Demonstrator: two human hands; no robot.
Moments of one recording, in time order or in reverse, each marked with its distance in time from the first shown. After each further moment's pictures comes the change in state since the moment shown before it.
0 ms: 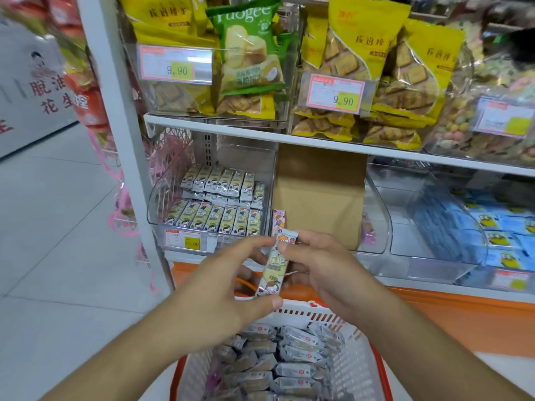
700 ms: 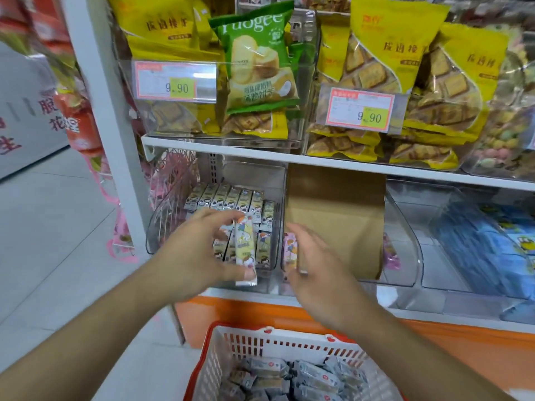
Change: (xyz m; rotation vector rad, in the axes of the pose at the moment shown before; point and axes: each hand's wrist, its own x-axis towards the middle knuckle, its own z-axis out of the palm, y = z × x) left_hand 0.088 -0.039 -0.076 0.372 0.101 -0.023; right_hand 0.056 -0.002 0.000 -0.906 0.105 -0.300
